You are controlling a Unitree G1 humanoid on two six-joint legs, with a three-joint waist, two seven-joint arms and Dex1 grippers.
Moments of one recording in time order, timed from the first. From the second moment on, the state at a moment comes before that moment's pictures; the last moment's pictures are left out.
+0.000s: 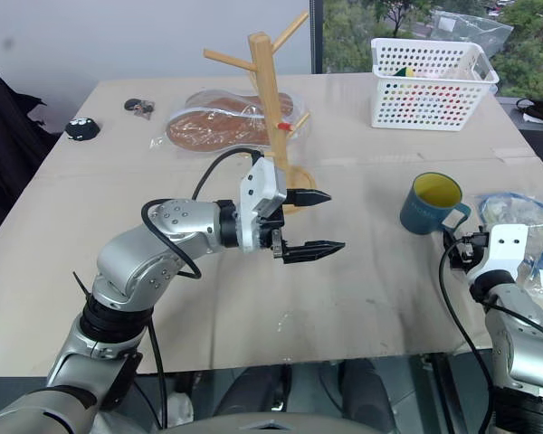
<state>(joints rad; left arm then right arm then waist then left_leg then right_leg) -0.58 0.48 -0.25 -0.47 -0.56 0.77 -0.76 0.01 -0.38 -0.38 -0.13 0.29 0.30 0.30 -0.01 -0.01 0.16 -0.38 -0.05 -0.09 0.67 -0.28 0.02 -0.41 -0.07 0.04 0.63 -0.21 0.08</state>
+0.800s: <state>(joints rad) -0.43 0.40 -0.15 -0.52 -0.56 0.66 -0.67 -0.12 -0.51 -0.31 -0.07 0.34 0.32 0.50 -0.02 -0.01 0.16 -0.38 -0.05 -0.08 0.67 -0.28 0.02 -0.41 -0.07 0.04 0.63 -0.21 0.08</state>
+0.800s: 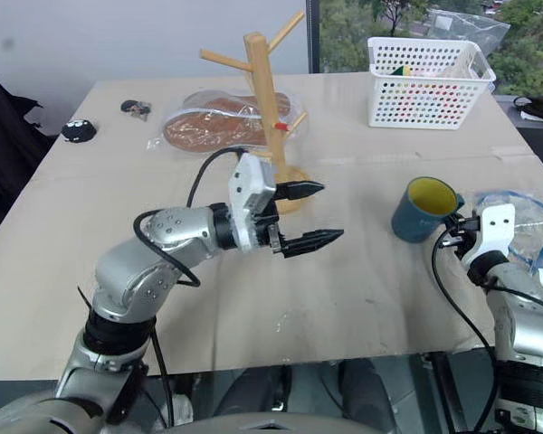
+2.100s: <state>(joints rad) 0.06 0.32 0.21 -0.48 -0.62 0.01 -0.77 -1.14 -0.59 0.42 -0.08 0.13 0.86 0.81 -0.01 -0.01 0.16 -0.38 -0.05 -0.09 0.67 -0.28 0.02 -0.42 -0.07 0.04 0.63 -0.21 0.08</state>
